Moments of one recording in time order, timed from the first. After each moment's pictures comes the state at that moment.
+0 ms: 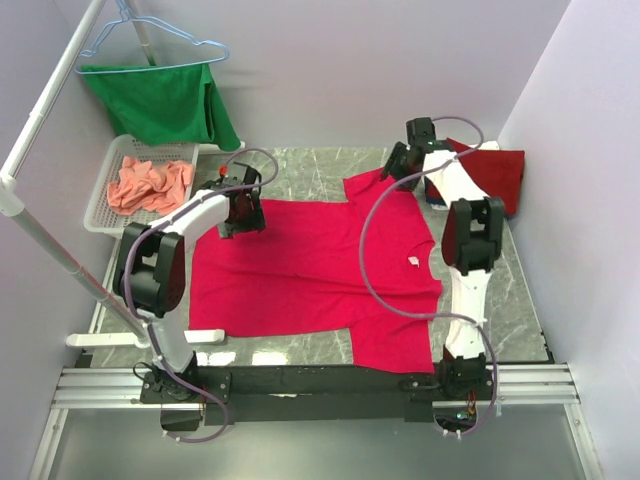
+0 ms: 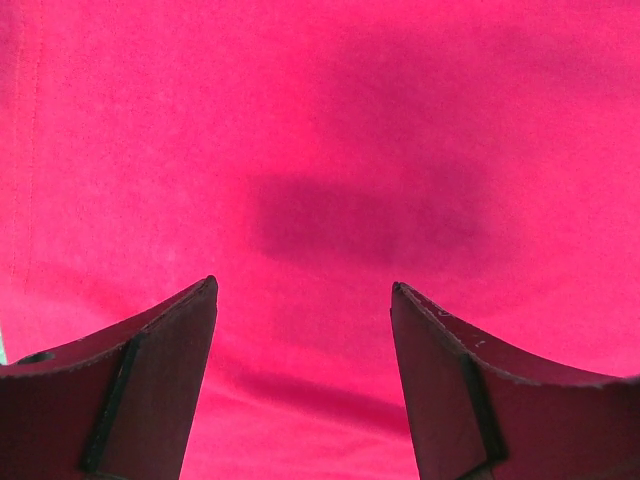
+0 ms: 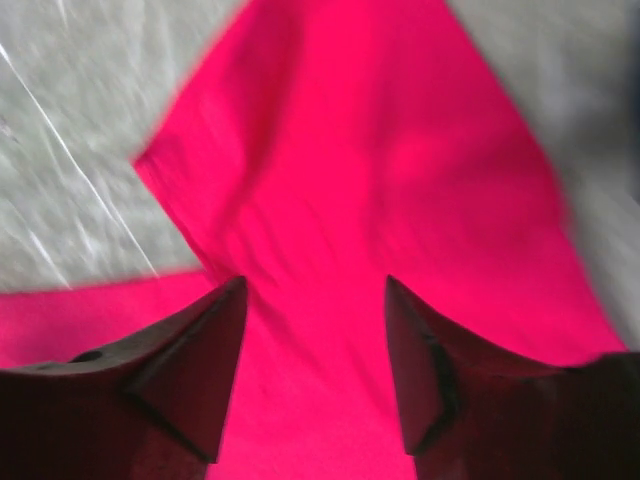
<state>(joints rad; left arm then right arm) -0.32 1.83 1.35 -0.65 -0.22 -0.55 0.12 2.27 2.00 -0.69 -0.09 0.59</state>
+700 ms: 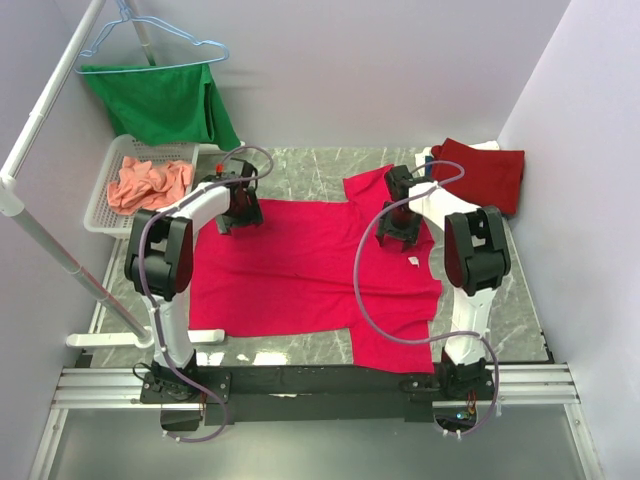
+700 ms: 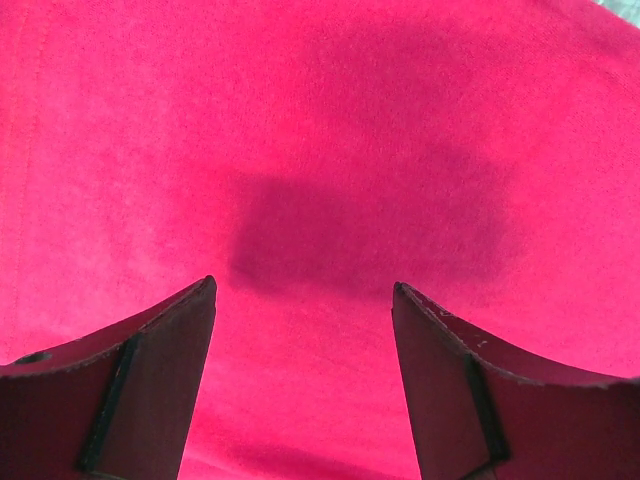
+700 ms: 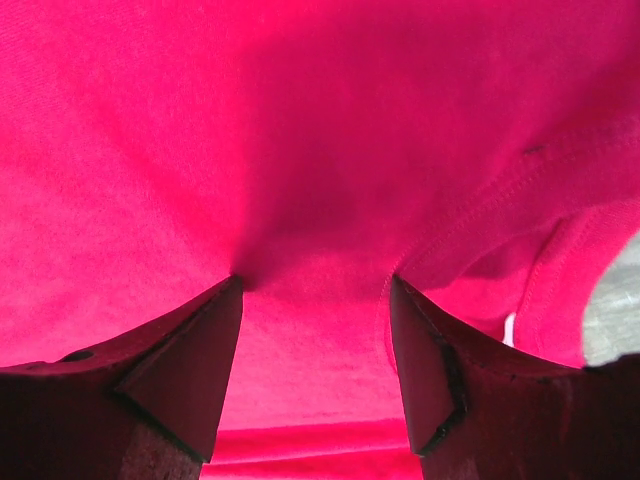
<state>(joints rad) -0.26 1.98 1.45 -0.63 -0.21 -0.56 0.24 2.01 1.45 -0.81 0.09 0.55</state>
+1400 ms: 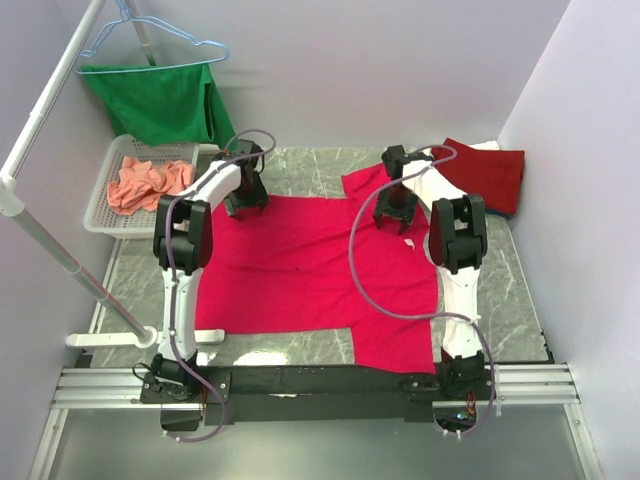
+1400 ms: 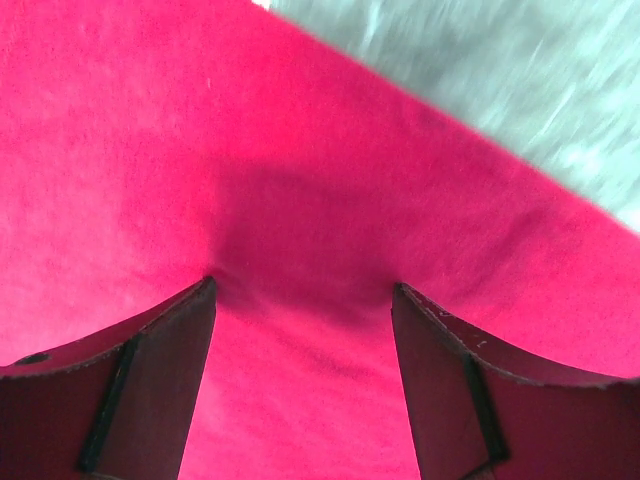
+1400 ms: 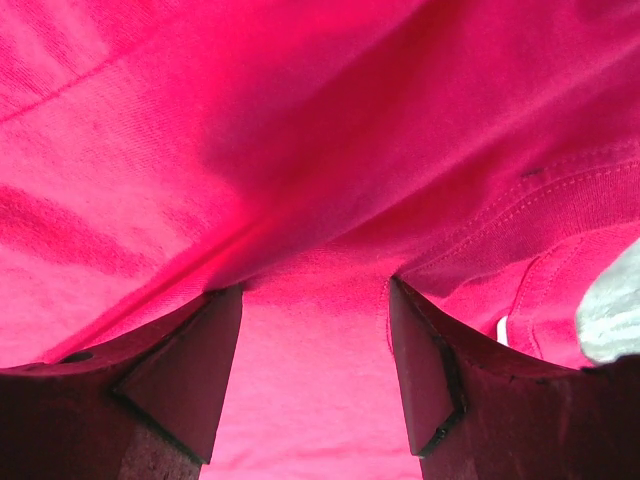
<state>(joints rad) -0.24 2.29 1.90 -0.84 -0.21 -0.63 0.21 2.30 1.89 -1.04 0.07 0.55</state>
